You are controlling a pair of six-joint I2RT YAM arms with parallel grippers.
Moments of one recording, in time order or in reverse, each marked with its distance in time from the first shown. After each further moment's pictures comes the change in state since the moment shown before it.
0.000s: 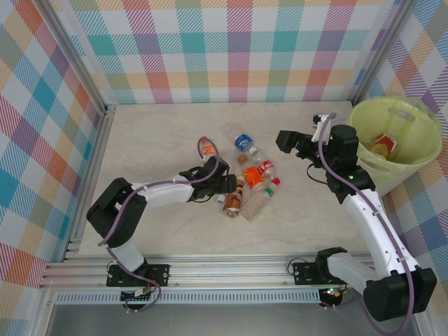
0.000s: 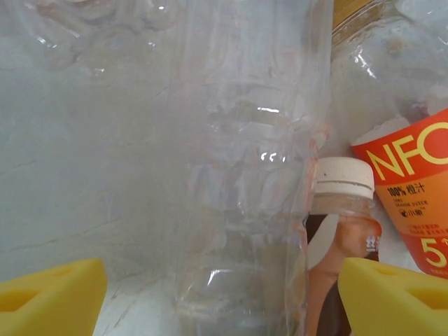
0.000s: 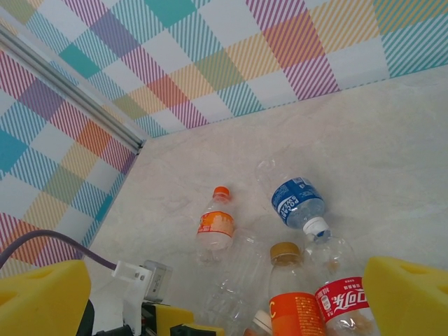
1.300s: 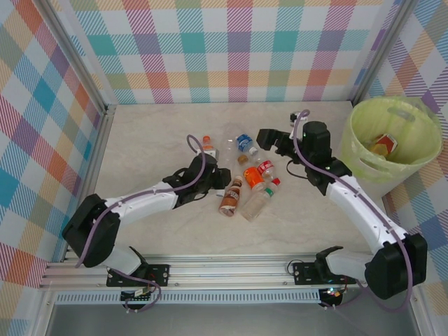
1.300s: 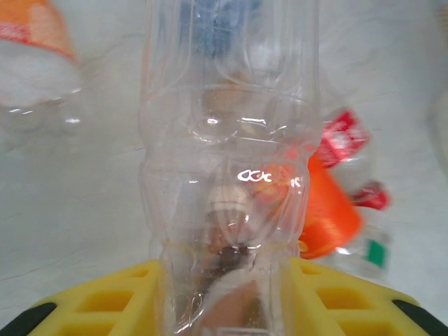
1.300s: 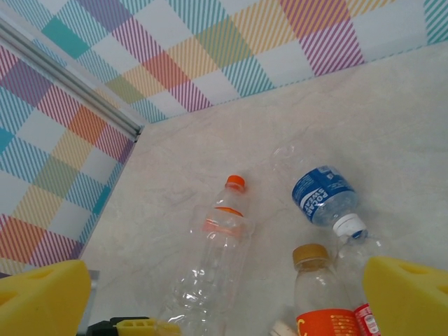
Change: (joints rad) left arm 0.018 -0.244 -0.116 0.163 0.095 0.056; right arm 0.172 0.172 0.007 0.129 0.128 0.076
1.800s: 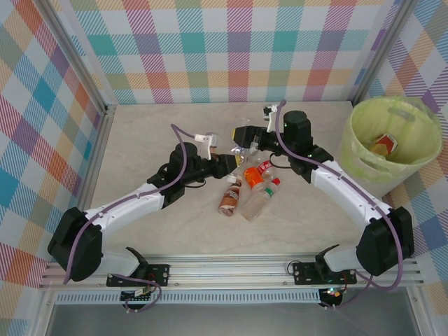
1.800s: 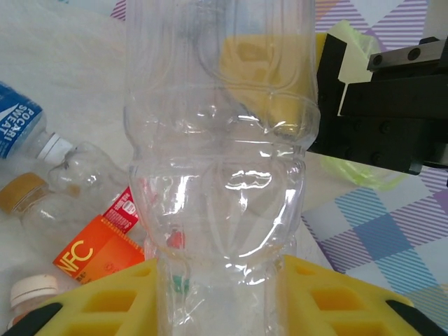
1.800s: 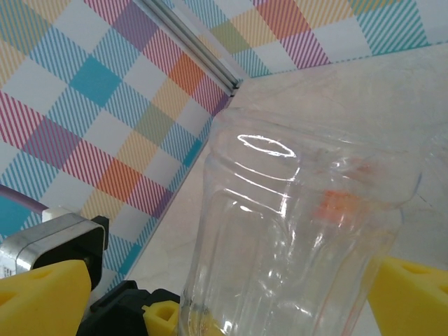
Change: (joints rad) left arm 0.060 -0.123 -0.007 0.280 0.384 -0.016; right arm 0.103 0.172 0.143 0.094 -0.235 0.041
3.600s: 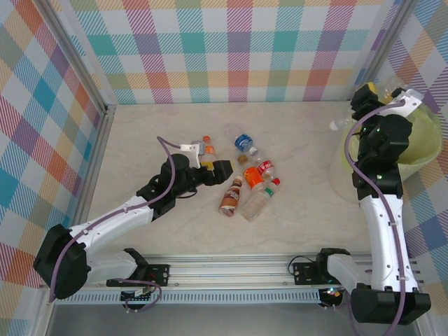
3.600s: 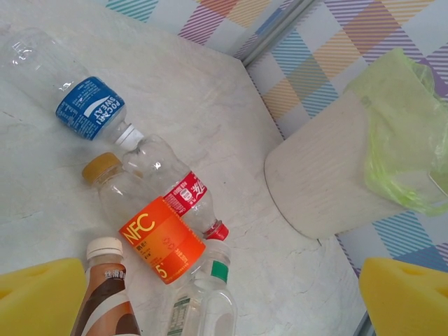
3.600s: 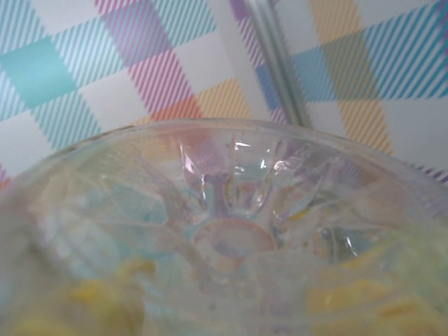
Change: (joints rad) left arm -0.009 -0.158 -0.126 -0.076 -0.196 -0.037; right arm -0.541 -0.390 0.058 0.023 0.755 -0.277
